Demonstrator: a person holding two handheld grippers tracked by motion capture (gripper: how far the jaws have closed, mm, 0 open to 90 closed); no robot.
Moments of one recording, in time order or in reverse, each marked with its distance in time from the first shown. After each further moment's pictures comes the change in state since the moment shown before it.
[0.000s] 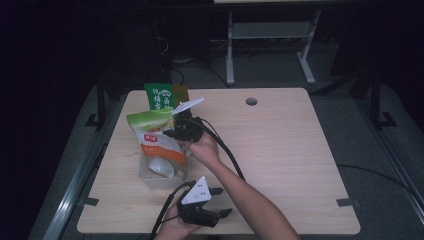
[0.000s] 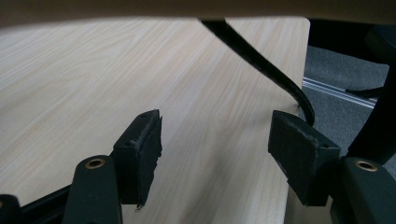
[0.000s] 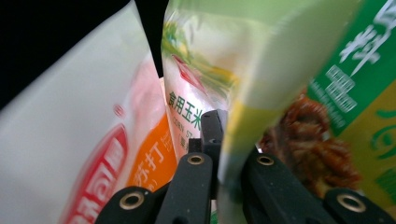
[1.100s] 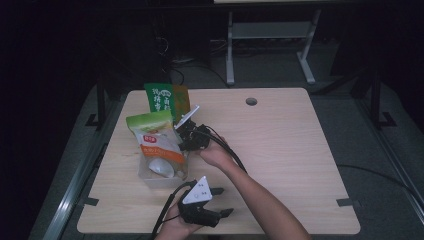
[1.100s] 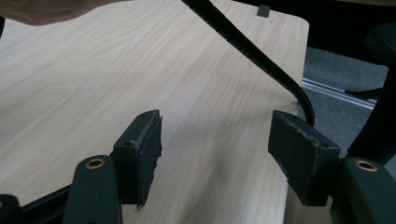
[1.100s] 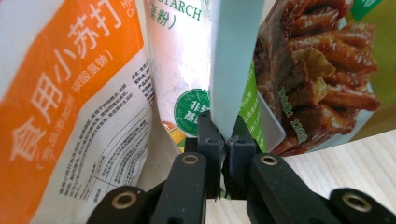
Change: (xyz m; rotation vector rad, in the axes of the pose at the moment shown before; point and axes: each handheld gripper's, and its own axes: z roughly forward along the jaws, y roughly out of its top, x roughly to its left) left arm -0.001 0.001 0.003 0.004 -0.006 -0.001; right arm -0.010 -0.026 0.004 0.303 -0.067 -0.137
